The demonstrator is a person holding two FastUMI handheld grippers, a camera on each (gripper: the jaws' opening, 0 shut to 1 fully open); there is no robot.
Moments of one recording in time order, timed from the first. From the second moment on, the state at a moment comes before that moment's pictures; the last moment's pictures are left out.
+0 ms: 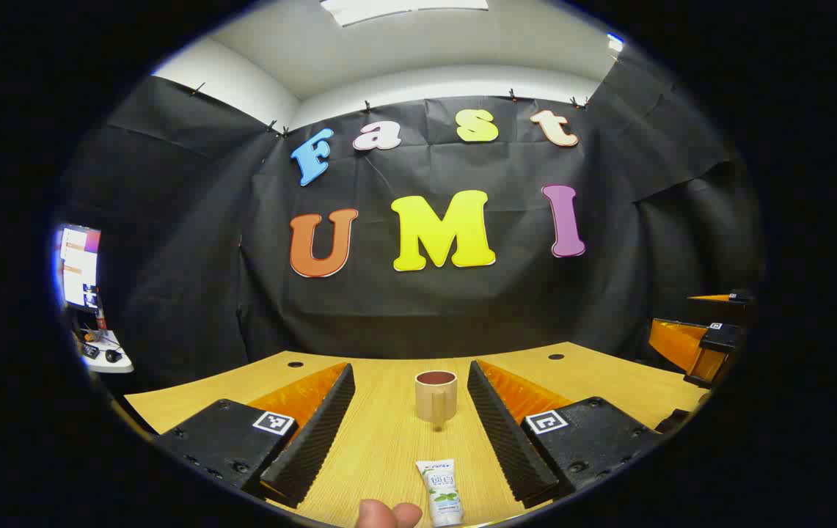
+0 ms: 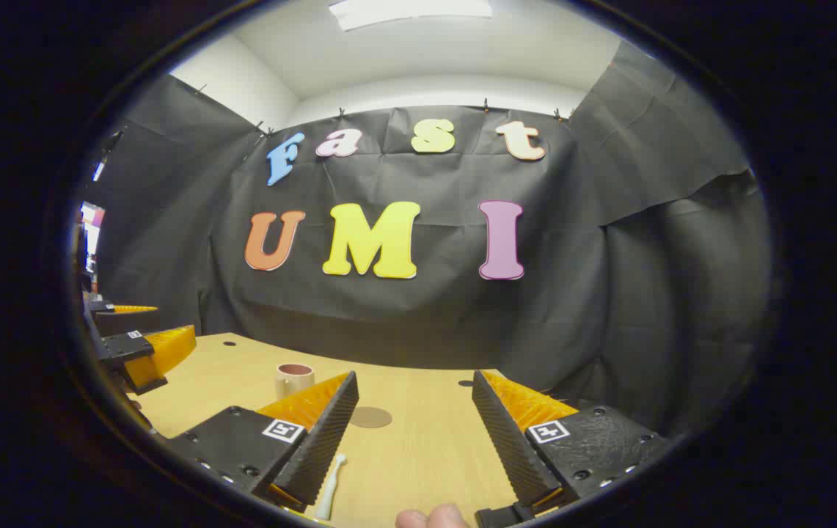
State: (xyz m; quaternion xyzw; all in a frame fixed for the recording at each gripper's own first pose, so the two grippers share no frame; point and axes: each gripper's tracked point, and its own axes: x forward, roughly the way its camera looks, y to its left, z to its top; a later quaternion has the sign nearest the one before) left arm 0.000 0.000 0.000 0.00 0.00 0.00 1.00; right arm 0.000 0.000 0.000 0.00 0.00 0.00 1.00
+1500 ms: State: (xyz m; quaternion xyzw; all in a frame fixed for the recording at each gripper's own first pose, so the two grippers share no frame) left arm -0.005 -0.027 -0.095 -0.02 0.15 -0.04 0.99; right arm 0.009 0.007 -0.047 0.00 0.05 0.00 1.00
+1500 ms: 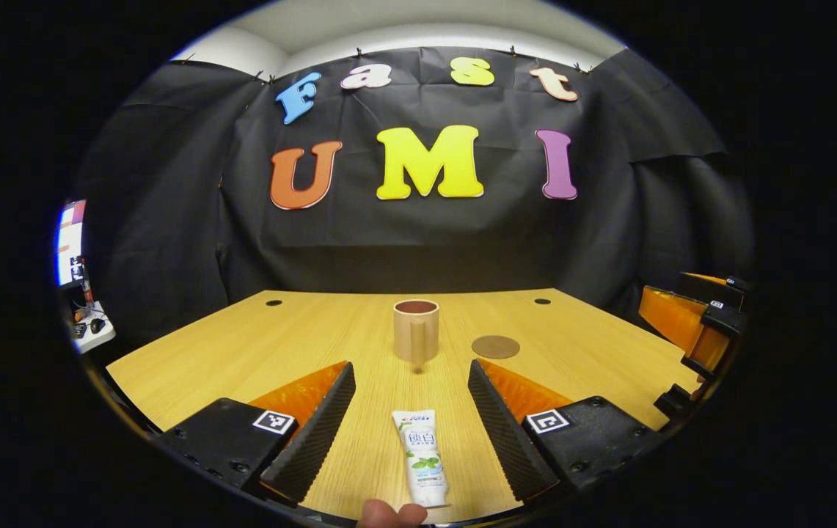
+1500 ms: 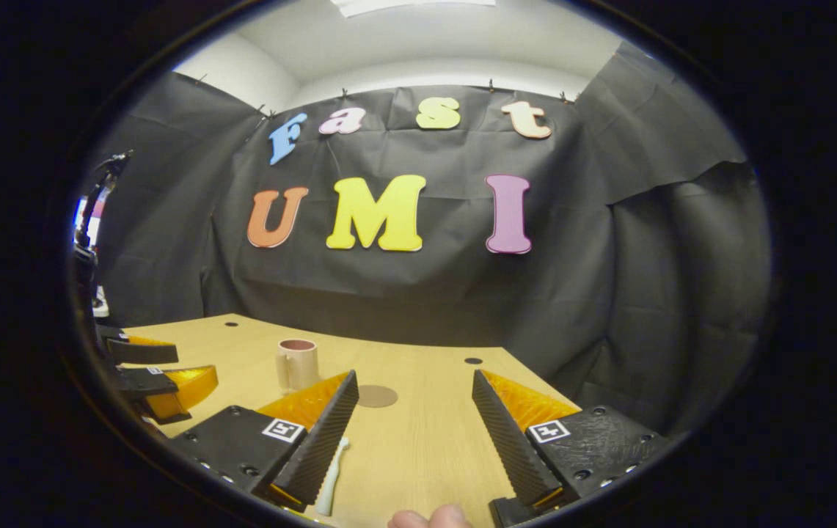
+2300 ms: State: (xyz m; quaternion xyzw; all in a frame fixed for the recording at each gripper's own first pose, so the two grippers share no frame) left arm -0.002 -0.033 -0.168 0.00 0.27 -0.04 0.96; right arm 0.020 0.013 -0.085 -0.01 0.09 0.01 1.00
